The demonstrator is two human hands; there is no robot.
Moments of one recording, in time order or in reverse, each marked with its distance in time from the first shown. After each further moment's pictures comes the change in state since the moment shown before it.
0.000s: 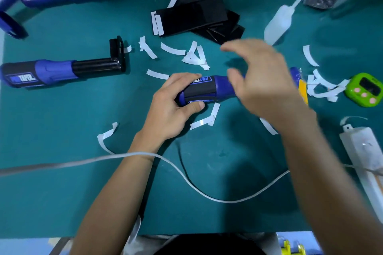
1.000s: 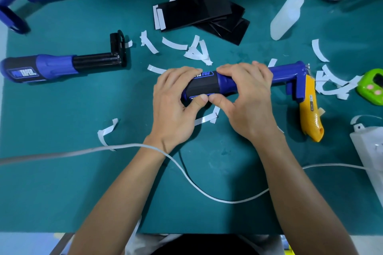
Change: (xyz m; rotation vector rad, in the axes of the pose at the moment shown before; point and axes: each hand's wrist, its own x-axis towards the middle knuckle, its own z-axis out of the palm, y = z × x) left_hand -0.008 0.008 0.015 0.340 0.197 0.069; right_hand -0.036 0.023 0.072 0.090 0.313 -0.147
